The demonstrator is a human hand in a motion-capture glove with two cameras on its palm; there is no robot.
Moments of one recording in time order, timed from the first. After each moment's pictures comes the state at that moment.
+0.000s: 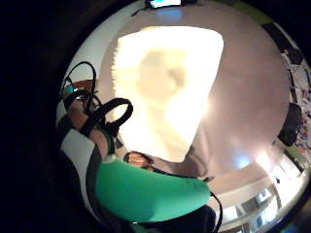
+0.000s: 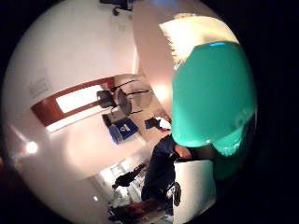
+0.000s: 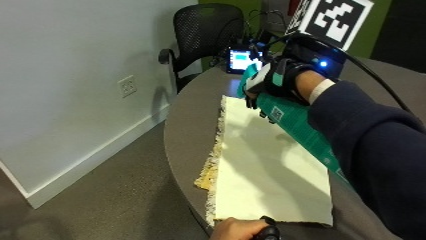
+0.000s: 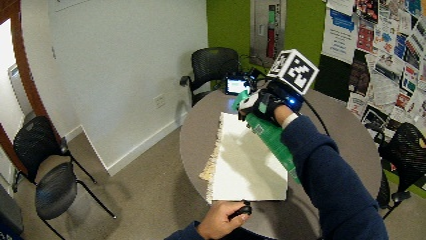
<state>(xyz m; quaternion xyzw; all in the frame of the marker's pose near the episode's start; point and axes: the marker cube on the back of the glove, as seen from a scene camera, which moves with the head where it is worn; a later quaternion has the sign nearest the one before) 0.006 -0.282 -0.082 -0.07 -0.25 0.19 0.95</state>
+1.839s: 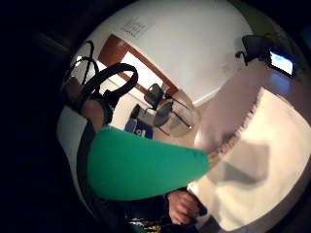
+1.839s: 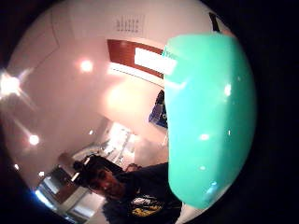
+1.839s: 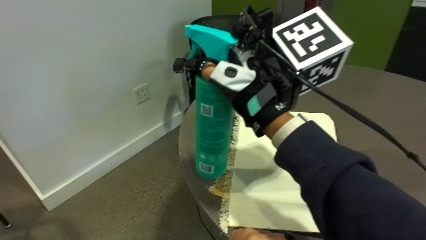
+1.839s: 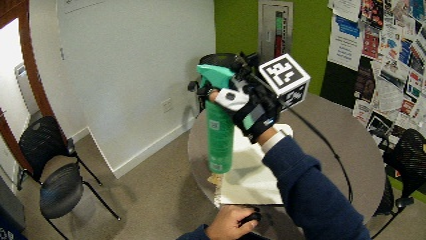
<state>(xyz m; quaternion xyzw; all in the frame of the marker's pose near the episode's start) 0.004 -0.029 0.004 0.01 -0.06 -0.02 1.00</state>
